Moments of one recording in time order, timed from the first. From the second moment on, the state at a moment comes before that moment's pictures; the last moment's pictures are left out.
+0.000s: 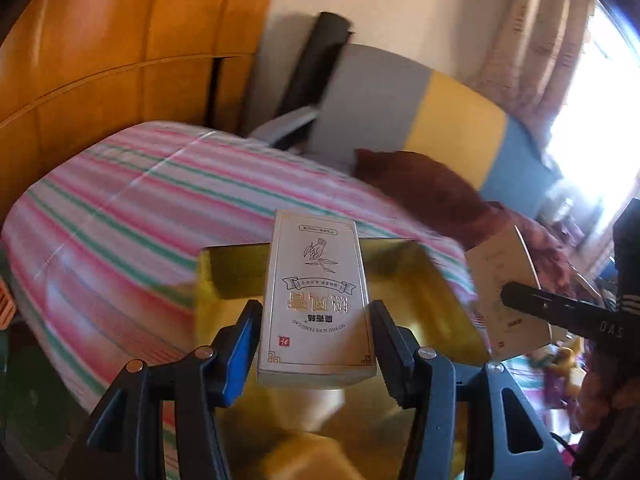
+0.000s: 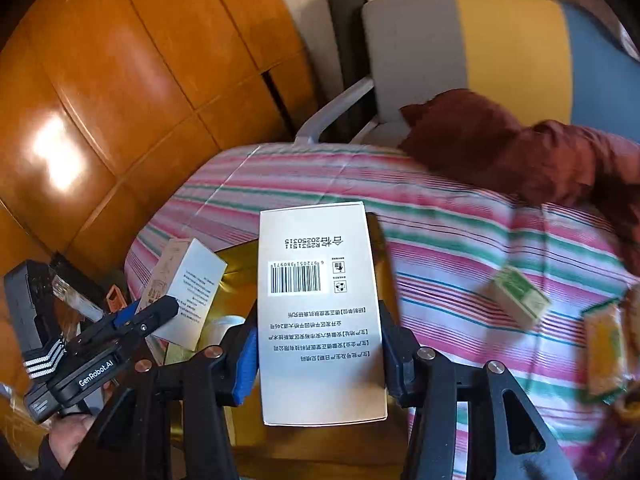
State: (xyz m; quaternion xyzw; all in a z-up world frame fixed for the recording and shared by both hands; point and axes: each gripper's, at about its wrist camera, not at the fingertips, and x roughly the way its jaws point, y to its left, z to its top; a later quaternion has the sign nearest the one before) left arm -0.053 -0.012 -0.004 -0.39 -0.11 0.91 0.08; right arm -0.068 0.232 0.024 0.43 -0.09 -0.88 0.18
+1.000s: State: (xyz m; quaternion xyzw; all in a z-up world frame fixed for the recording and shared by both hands) left arm -0.057 -0.023 -0.063 -0.45 -0.13 0.88 0.06; right arm -0.051 0.191 -0.023 0.48 -0.11 -0.85 0.18
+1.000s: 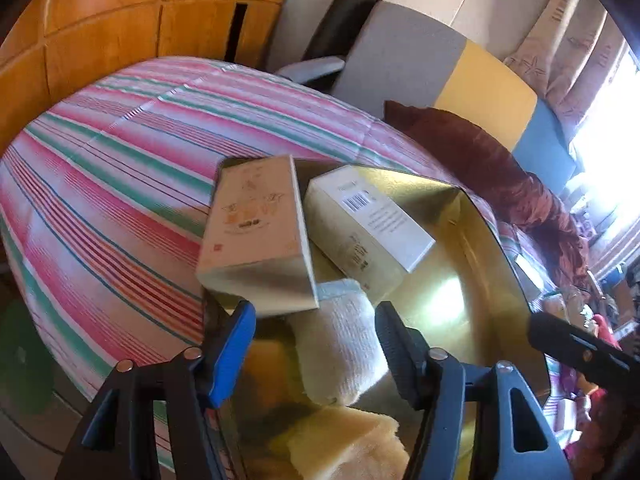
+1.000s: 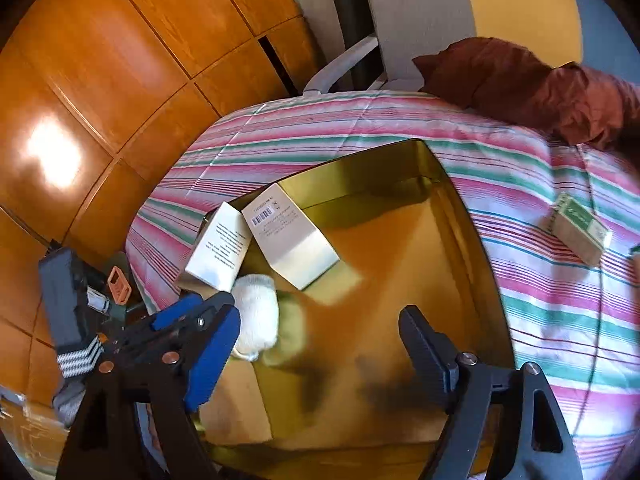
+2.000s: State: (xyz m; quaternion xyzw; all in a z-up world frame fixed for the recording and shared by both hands) left arm -0.039 0.005 -0.013 -0.40 -0.12 0.90 0.12; right arm 0.029 0.259 -0.014 0.44 -0.10 -0.88 0.11
